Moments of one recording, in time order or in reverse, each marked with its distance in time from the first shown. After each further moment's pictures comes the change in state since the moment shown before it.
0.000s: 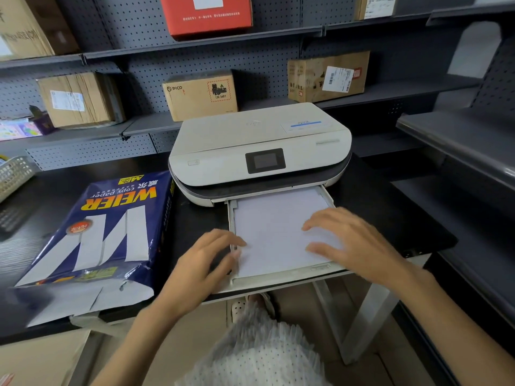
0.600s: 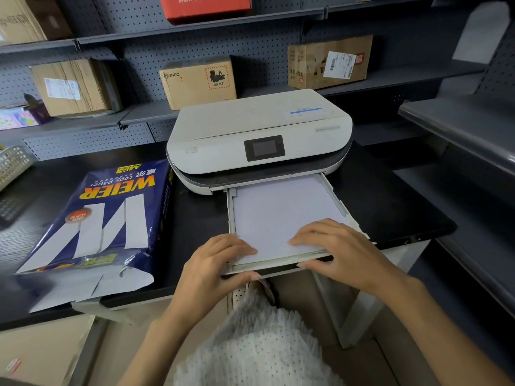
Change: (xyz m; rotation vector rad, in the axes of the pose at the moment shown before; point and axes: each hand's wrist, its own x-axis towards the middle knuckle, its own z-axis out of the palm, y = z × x) left_hand -0.019 0.009 0.028 0.072 0.101 0.017; right_hand -0.017 -0.007 0.030 -0.054 -0.063 -0.088
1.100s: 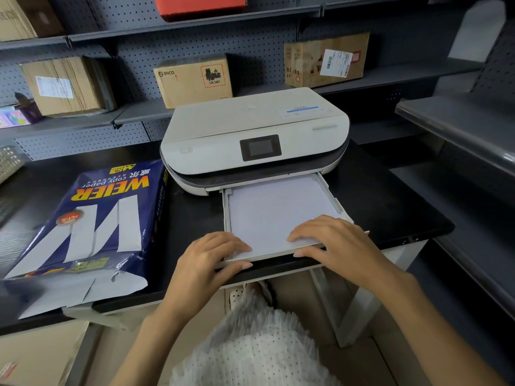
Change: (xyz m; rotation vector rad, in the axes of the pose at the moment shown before) left_hand 0.010 -0.005 -0.002 0.063 -0.013 0.031; right_hand 0.011 -0.006 -0.009 0.017 0.004 0.107
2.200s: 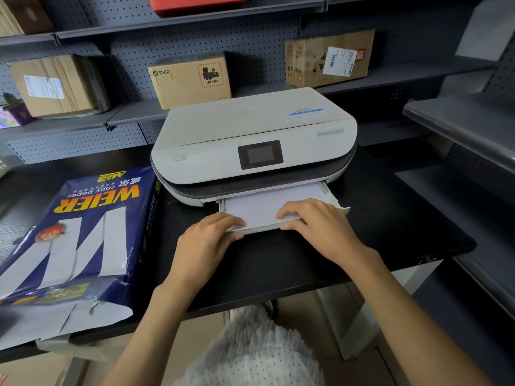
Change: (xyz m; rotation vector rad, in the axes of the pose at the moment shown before) left_hand 0.069 -0.026 0.009 0.153 0.003 -0.151; right_hand 0.079 0.014 0.013 0.000 0.065 0.154
